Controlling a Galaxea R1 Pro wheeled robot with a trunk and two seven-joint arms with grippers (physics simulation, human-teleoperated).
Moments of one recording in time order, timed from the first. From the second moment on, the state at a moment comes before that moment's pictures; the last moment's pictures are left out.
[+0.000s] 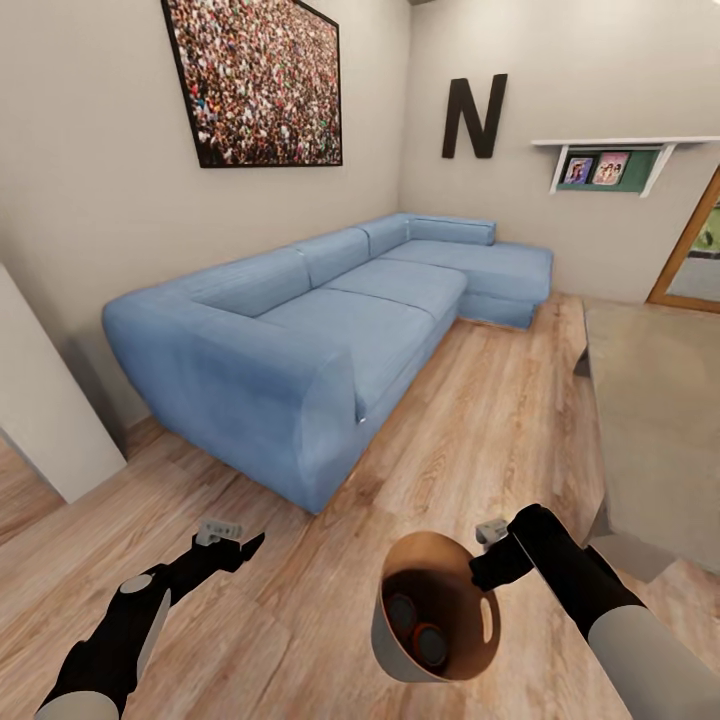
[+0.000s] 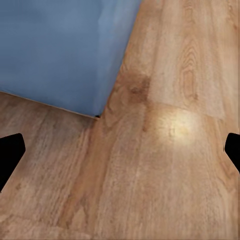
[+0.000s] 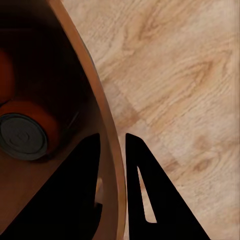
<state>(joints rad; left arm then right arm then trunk) -0.47 0.07 0.28 -0.84 -0.17 0.08 -0.61 -0.67 -0.19 0.25 -0.84 0.25 1.02 0.68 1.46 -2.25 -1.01</state>
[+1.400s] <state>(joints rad) -0.47 0.07 0.28 -0.84 -0.17 0.06 -0.60 -0.67 -0.19 0.24 -0.84 0.25 1.02 0.68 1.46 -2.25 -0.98</state>
